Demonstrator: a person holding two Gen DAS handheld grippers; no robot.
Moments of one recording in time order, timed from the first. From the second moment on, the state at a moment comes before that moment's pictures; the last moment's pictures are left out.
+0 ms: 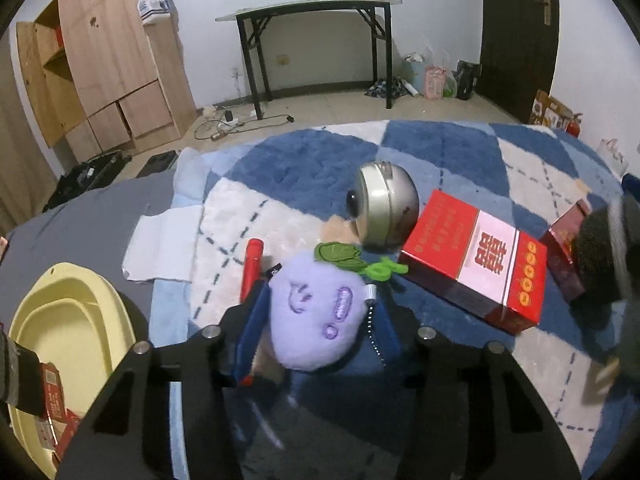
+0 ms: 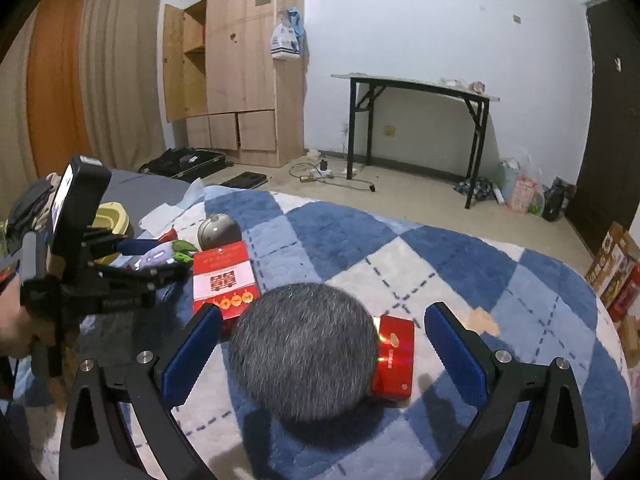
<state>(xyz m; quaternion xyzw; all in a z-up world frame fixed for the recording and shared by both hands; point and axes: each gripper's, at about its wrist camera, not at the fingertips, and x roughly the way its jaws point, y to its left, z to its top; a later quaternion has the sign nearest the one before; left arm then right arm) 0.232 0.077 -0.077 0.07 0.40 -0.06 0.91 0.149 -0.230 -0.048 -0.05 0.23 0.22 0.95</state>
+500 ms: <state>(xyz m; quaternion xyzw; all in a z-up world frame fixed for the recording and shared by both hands) 0.209 0.063 -0.063 0.08 0.38 -0.14 0.91 0.125 -0.255 -0.061 -0.02 0.24 0.22 0.95</state>
